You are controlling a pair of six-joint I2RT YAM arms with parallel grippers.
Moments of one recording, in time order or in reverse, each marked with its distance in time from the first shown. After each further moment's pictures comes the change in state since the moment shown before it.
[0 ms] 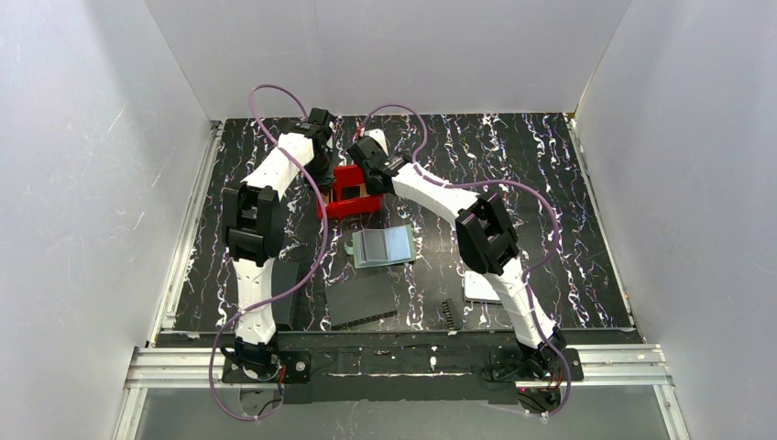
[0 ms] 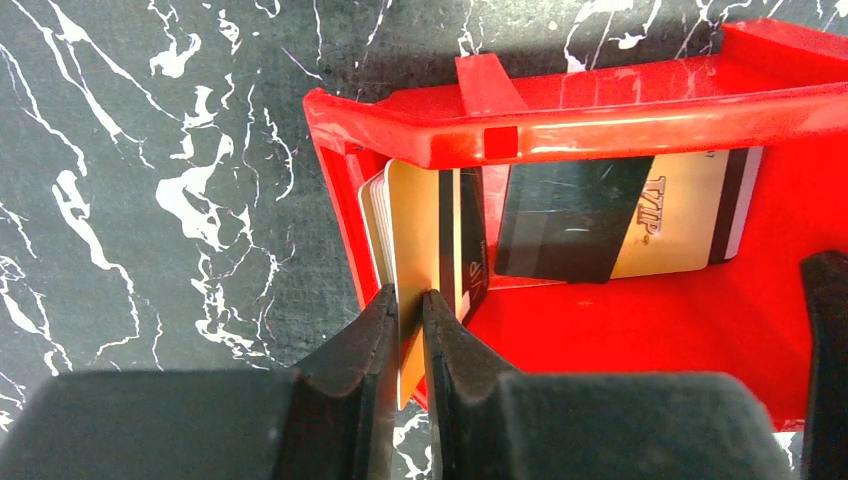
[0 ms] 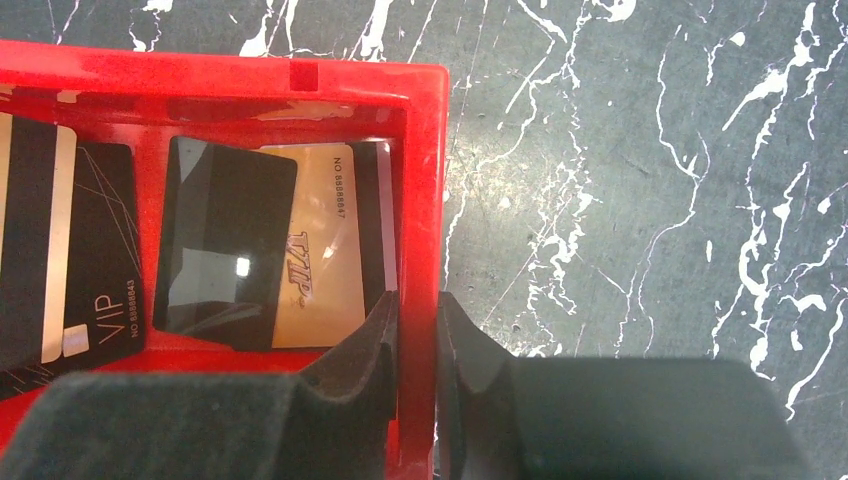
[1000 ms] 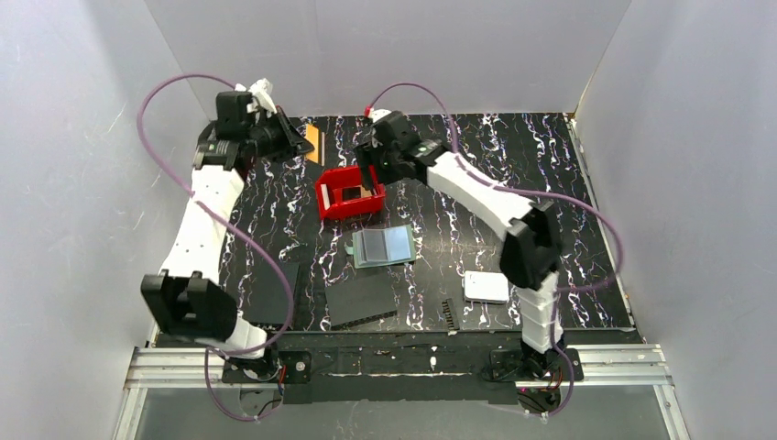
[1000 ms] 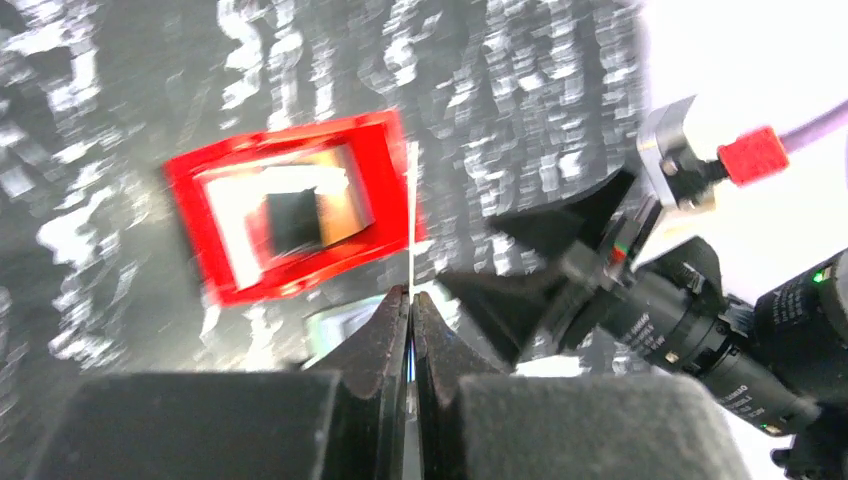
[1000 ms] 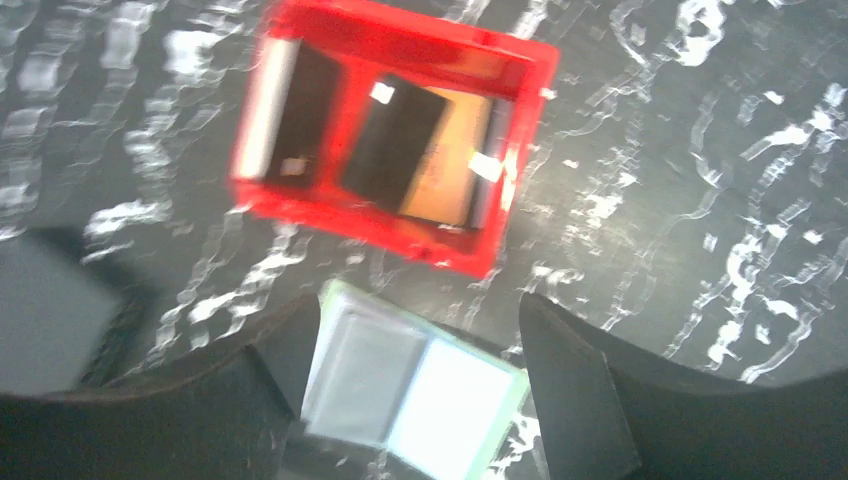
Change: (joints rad) left arm 0.163 -0.605 -0.234 0.252 0.456 -0.158; right arm -0.030 -0.259 -0.101 -0.048 -0.290 -0.134
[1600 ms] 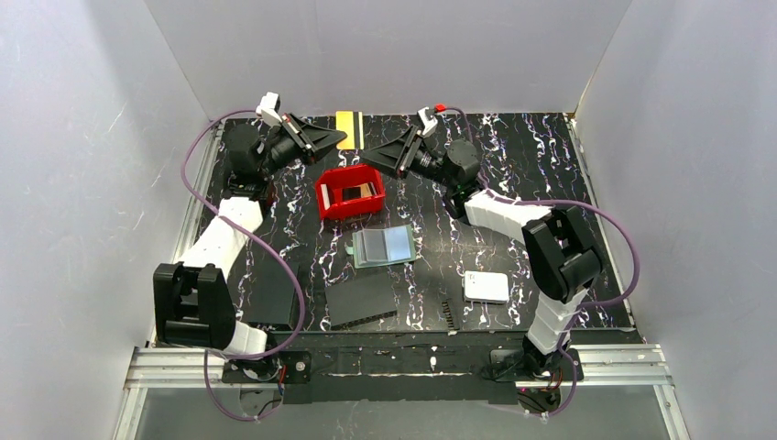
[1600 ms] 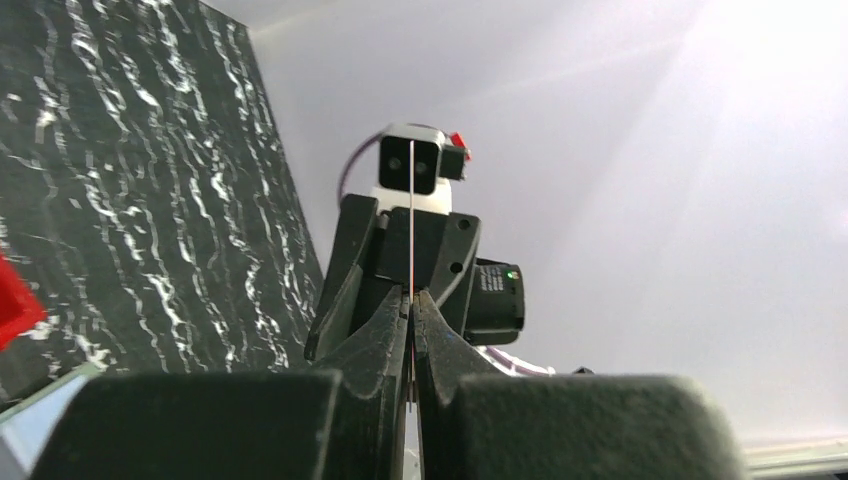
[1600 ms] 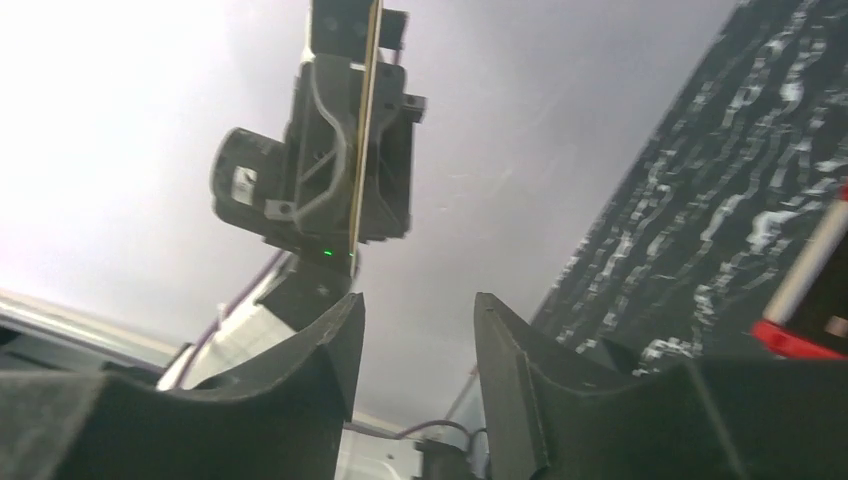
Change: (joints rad) left arm 0.003 -0.106 -0.585 1.204 0.439 -0.848; right arm -0.183 -0.303 -0.845 1.592 -0.710 1.041
